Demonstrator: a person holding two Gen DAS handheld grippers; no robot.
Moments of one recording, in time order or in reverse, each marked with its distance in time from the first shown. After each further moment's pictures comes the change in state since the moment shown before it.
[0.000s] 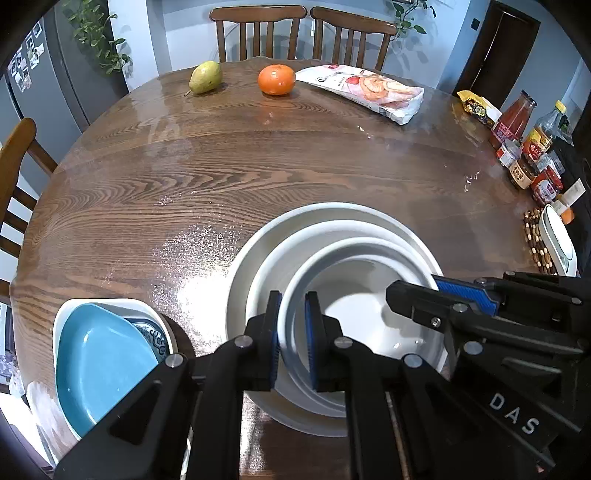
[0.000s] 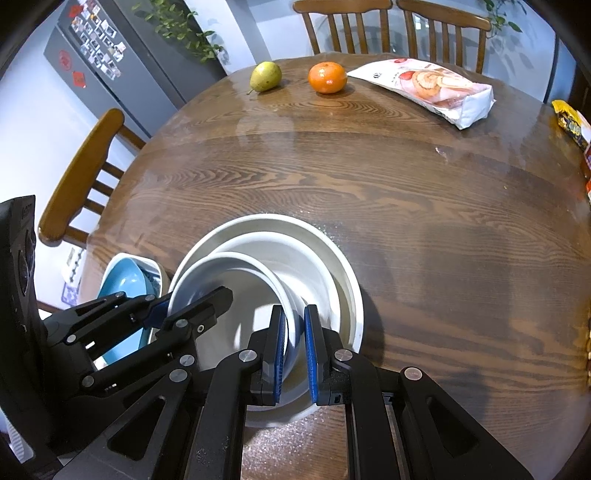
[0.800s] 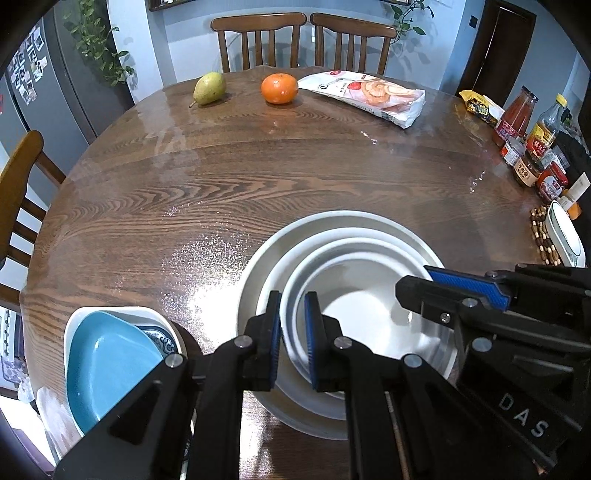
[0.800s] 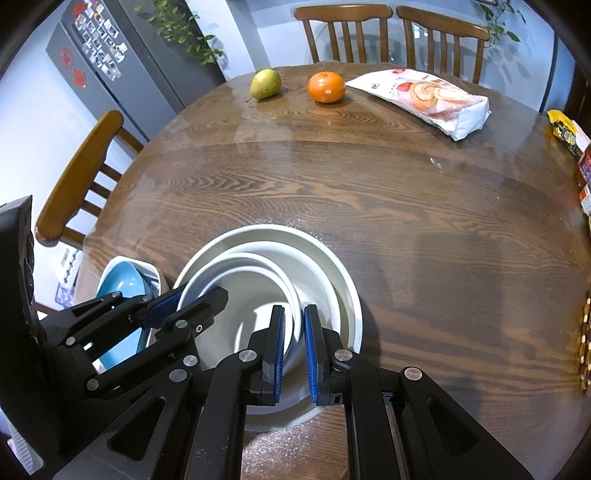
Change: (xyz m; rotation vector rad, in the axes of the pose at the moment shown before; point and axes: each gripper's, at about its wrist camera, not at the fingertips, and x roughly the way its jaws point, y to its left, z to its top) left arm -0.002 -0.002 0.000 0.023 -0.030 0.043; right arm -0.005 0.001 0.003 -0.023 -0.029 -0.029
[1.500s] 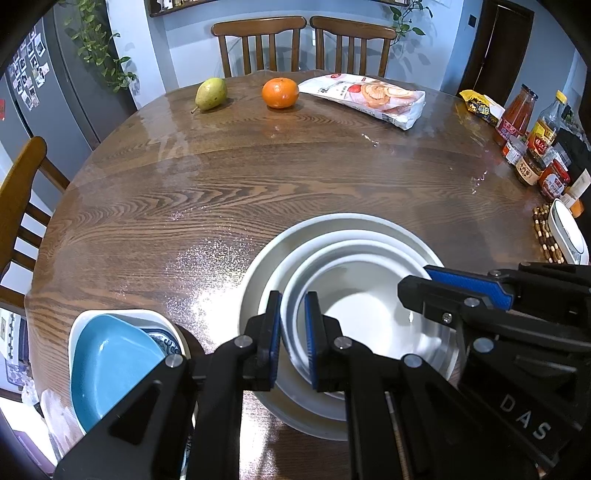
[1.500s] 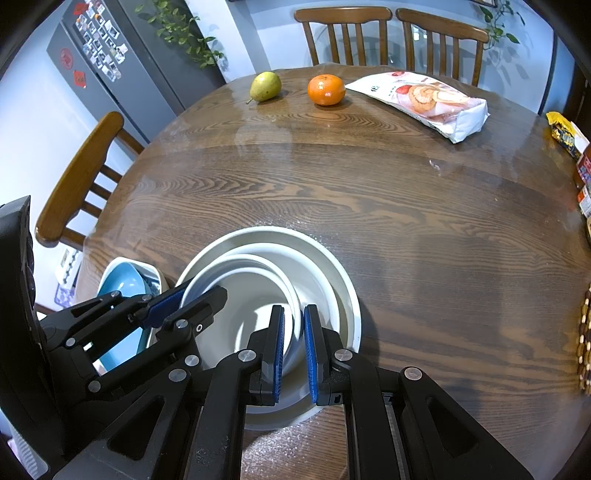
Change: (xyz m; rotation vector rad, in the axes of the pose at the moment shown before) left arm -0.002 0.000 0.000 0.011 -0.016 0.017; right arm -0.002 0.002 -0.001 0.002 -0.004 -0.004
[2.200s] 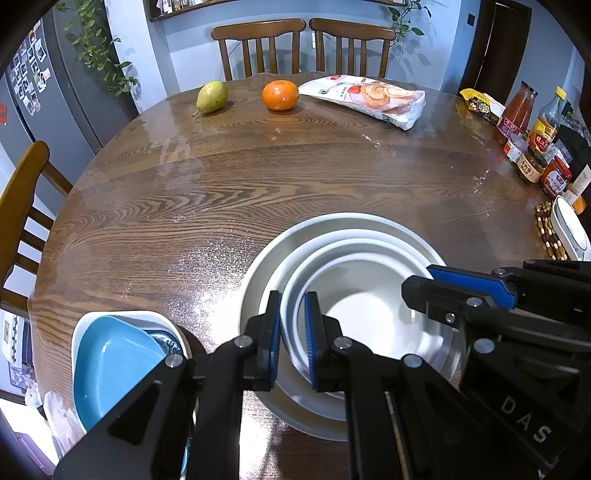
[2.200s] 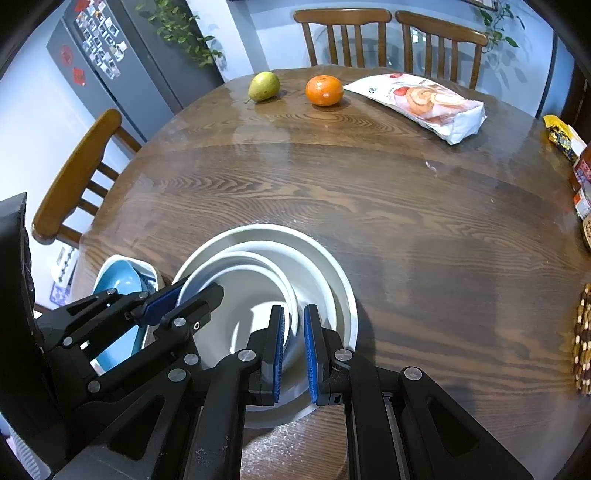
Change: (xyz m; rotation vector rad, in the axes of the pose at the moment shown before) left arm 0.000 -0.003 -0.001 0.012 -0.010 0.017; right arm -0.001 -0.002 0.001 -0.002 0.003 -0.009
